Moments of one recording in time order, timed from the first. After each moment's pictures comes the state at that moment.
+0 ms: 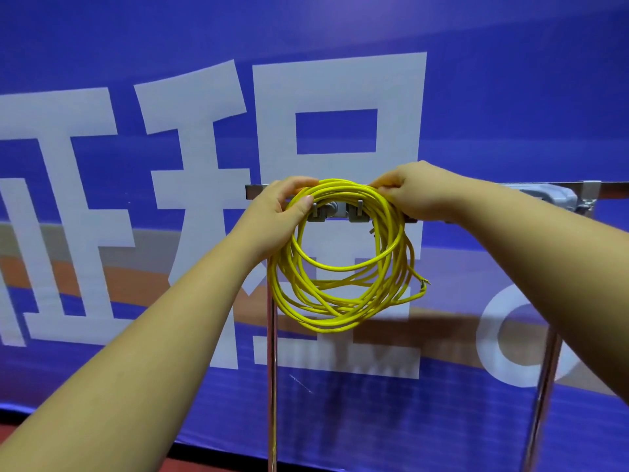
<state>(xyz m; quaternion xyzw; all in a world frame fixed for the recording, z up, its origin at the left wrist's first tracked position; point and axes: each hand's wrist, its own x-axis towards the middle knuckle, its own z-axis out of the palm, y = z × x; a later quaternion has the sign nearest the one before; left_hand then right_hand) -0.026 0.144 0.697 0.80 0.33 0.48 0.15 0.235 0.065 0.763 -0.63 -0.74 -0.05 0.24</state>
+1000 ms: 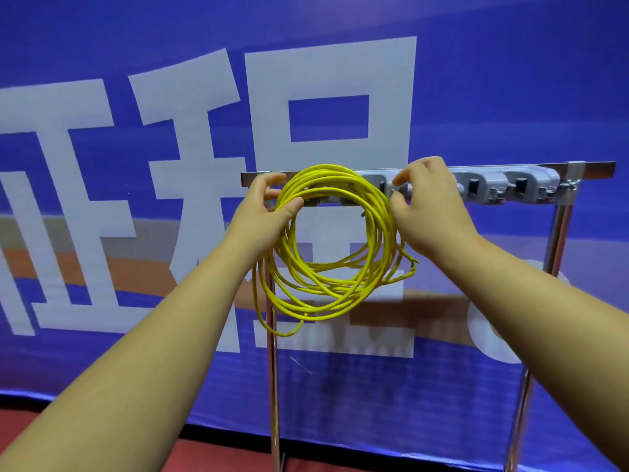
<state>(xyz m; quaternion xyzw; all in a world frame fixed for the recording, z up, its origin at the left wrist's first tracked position) -0.029 0.127 0.670 0.73 0.37 0.54 0.21 0.240 0.043 0.684 -0.59 -0.62 -0.22 0.47</state>
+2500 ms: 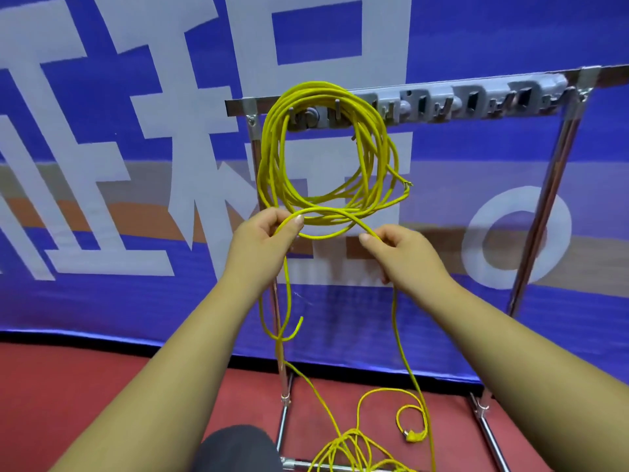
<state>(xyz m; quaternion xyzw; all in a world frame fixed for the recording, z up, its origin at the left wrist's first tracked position) -0.022 0.039 0.544 0.70 0.41 0.53 0.25 0.219 -0.005 0.514 -0.59 -0.60 0.15 0.52</state>
